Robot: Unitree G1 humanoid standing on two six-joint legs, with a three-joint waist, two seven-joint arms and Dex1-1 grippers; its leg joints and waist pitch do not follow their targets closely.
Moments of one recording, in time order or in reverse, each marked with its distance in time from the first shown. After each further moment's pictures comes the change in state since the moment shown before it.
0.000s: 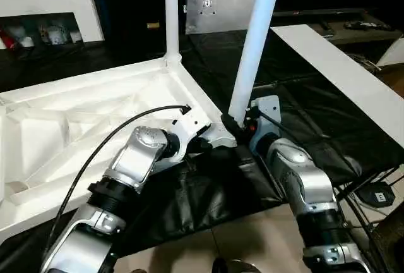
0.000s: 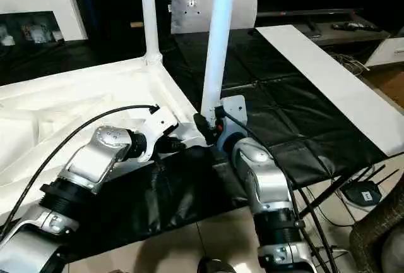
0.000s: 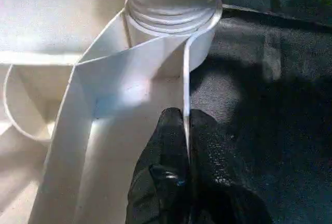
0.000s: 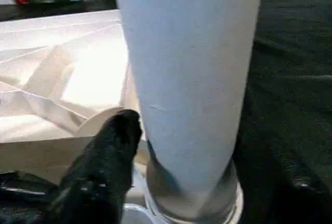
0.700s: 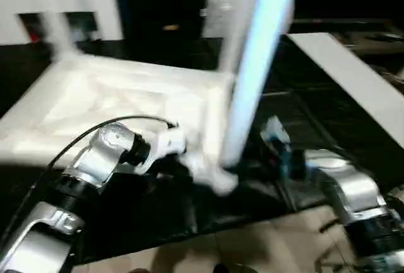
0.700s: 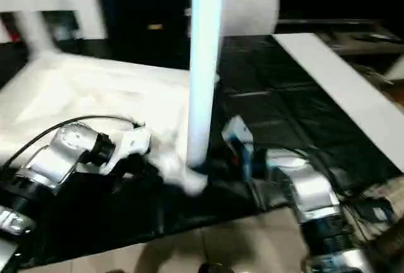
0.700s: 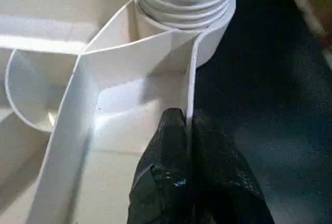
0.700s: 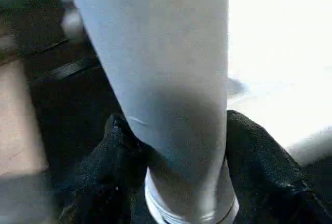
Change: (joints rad) left arm 0.017 0.210 -0.064 0.024 -0.048 -0.213 -0.406; right arm 0.054 -0.289 0.113 -0.082 0.137 0.075 0.587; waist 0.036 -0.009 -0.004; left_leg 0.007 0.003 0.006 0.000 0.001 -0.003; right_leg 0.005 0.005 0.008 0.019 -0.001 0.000
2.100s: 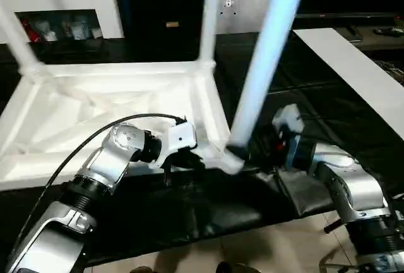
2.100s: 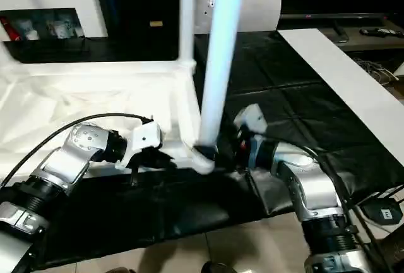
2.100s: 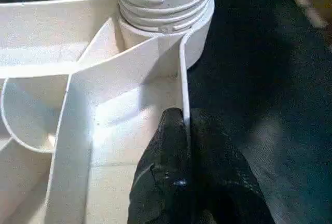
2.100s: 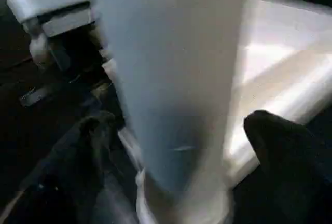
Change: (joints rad) left arm -0.010 -0.002 -0.029 0.052 -0.016 -0.196 -0.024; right arm 0.002 -0.118 -0.002 0.028 0.018 -0.159 0.124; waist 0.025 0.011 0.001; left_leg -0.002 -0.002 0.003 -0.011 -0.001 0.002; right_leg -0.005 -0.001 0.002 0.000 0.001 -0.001
